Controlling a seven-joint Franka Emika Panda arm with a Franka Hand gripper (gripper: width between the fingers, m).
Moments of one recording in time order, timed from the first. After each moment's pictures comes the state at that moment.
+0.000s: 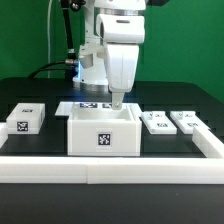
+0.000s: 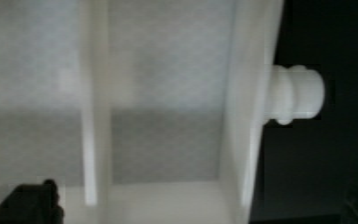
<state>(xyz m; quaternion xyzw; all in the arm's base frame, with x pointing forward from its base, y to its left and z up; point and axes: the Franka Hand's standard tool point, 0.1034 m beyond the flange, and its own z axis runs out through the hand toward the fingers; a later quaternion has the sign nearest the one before) 0.456 -0.003 0.063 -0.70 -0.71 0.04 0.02</state>
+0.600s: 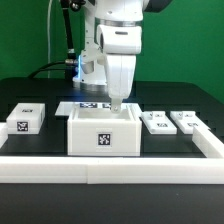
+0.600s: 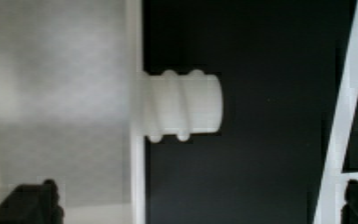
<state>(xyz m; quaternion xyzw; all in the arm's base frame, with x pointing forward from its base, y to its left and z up) 0.424 0.002 0.043 -0.70 -0.71 0.05 0.04</state>
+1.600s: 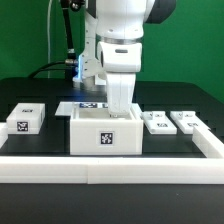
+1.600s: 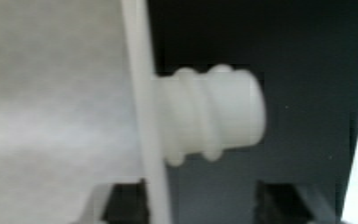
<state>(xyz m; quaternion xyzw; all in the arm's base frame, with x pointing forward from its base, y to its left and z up) 0.424 0.003 0.024 -0.71 -0.70 0.06 0.06</state>
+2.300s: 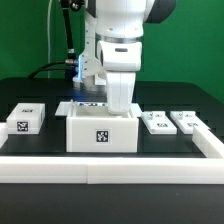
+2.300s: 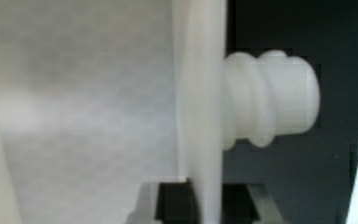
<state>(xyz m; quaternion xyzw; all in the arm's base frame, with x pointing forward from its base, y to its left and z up) 0.426 0.003 0.025 -0.71 -0.70 0.06 0.05</state>
